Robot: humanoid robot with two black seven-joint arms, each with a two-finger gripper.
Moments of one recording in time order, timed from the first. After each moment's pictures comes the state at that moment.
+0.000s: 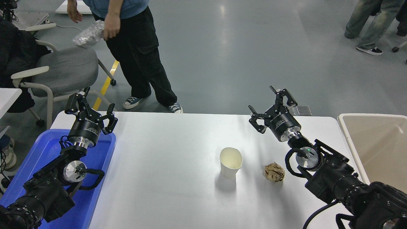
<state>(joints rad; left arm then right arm) -0.59 0.29 -0.88 -0.45 0.19 -0.49 -0.64 0.82 0.00 0.63 0.27 0.13 0.50 0.31</state>
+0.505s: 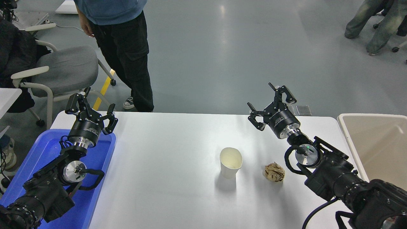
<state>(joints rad) -0.59 0.29 -0.87 -0.45 0.19 -0.49 -0.64 0.83 0.00 0.59 0.31 0.11 0.51 0.31</state>
